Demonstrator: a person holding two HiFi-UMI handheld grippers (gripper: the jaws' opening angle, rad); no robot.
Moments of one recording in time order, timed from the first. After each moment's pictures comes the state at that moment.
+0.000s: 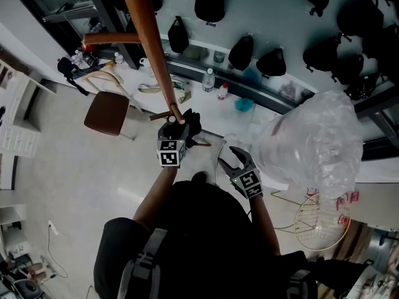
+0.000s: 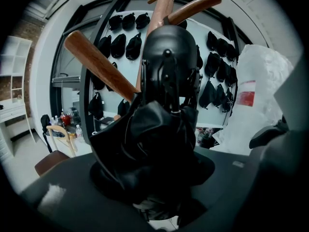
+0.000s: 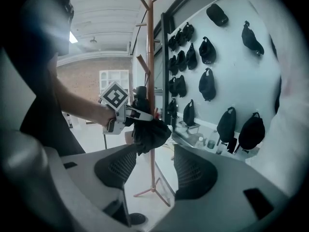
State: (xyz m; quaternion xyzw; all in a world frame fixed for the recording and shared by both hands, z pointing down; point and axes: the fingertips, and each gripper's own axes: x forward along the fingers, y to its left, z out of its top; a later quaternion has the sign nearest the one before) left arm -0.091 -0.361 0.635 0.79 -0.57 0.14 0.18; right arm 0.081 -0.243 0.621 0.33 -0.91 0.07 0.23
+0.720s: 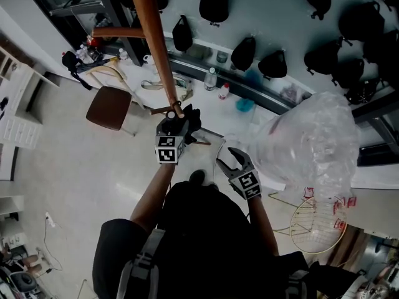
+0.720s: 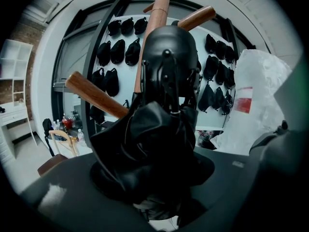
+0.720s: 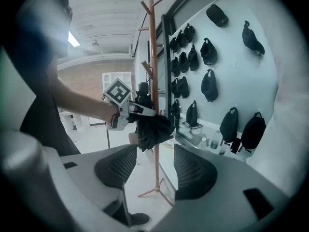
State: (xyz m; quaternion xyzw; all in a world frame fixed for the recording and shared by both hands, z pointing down) left arm -0.089 -0.353 0.601 0.79 -0.58 0.13 0.17; right arm 0.083 -0.227 0.606 0.32 -0.92 0.08 0.22
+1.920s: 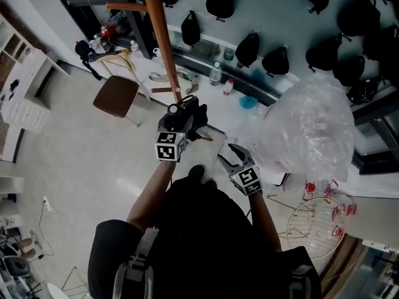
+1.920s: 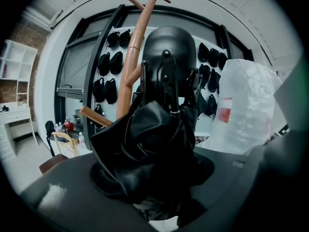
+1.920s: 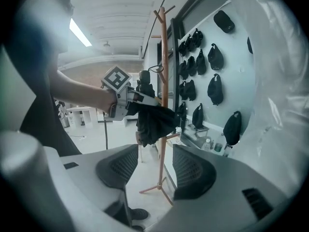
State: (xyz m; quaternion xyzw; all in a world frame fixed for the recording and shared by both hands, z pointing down) left arm -0.055 -0.287 0.558 0.79 -0.59 0.11 0.16; right arm 0.109 -0.180 0.608 0.27 -0.93 0.06 0.22
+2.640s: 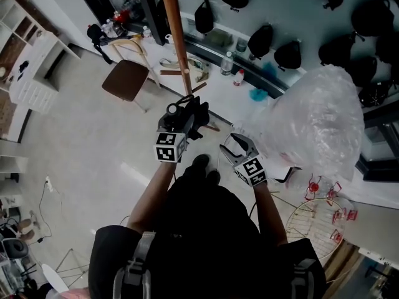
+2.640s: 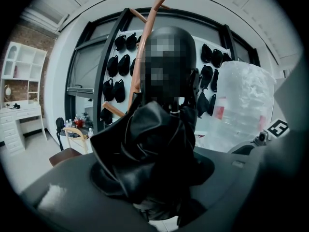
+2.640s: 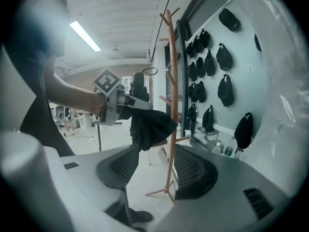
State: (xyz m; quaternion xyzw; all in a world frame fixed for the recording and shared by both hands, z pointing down) left arm -0.064 -0.226 0.563 0.76 -0.62 0.11 0.17; right arm 0.101 -0.165 0.607 0.22 -0.95 0.05 0.21
